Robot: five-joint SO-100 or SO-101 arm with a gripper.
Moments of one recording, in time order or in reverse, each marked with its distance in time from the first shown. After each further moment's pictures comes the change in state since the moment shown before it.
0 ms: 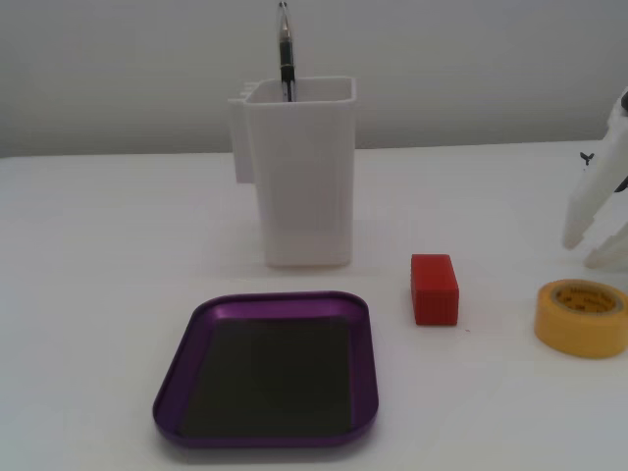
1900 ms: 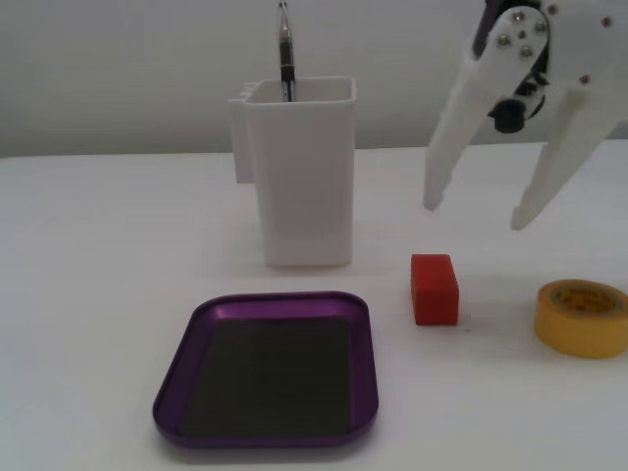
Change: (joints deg) arm -6.1 -86.0 -69.8 2.0 -4.5
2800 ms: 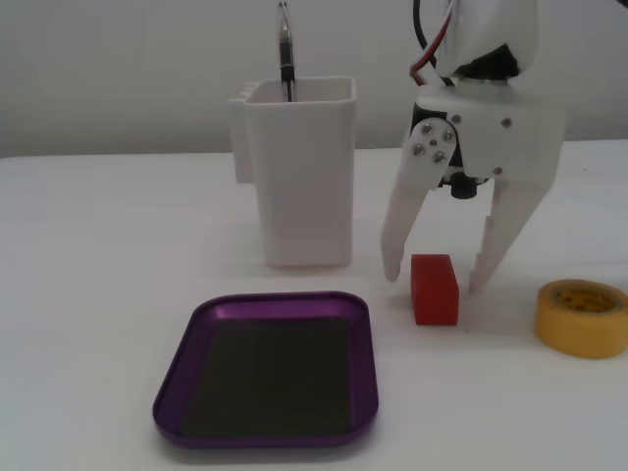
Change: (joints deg) arm 6.2 -20.5 -6.6 -5.7 -0.5
